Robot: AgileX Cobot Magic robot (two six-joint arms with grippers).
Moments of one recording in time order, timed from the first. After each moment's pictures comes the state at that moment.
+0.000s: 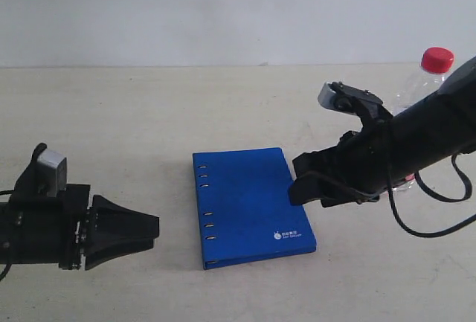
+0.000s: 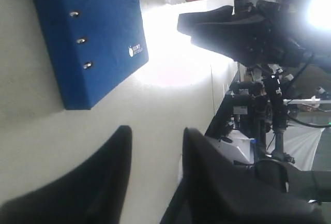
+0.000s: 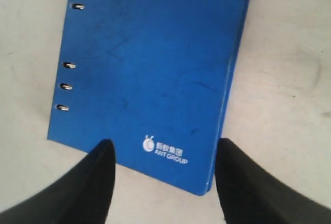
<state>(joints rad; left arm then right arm) 0.12 1.86 -0.42 -1.74 1.20 1.58 0.28 1.72 -0.84 1.02 0.63 -0.82</state>
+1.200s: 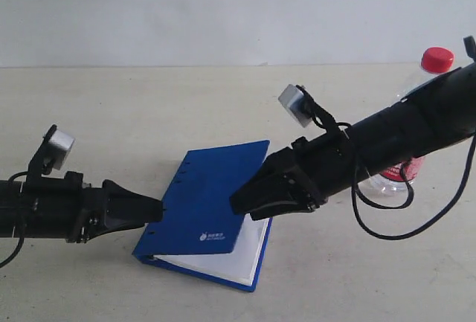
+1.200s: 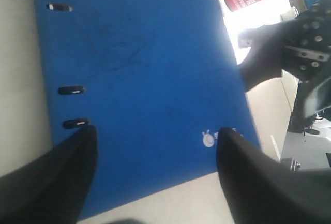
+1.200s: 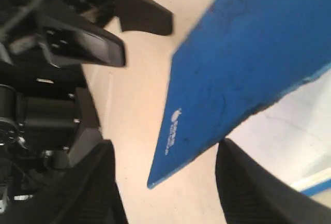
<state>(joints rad) 0.12 1.89 -0.53 -1.74 1.04 1.80 0.28 1.94 -0.96 1.35 1.13 -1.24</state>
